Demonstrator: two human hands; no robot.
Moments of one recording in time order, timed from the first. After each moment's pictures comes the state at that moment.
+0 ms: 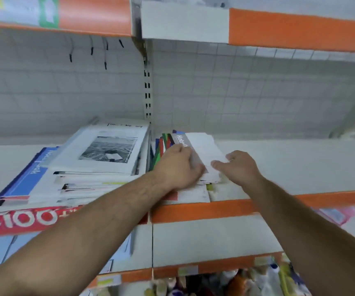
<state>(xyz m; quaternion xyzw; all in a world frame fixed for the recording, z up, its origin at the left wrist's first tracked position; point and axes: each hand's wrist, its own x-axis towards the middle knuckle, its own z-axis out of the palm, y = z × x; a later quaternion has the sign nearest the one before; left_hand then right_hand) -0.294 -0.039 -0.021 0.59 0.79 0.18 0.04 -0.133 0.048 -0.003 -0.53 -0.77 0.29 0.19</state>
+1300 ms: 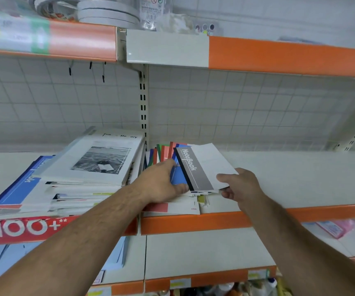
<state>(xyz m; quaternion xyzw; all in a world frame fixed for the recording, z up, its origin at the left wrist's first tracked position) -0.298 -0.065 -0.008 0.55 0.80 0.21 0.13 -0.114 0.067 -0.023 -0.49 -0.56 0.58 0.33</state>
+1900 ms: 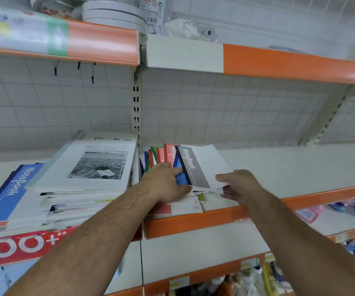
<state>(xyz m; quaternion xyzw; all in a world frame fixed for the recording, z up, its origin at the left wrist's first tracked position) -0.301 -0.061 -0.002 0.60 0.78 0.09 0.12 -0.116 0.047 -0.010 -0.54 -0.52 0.58 0.31</state>
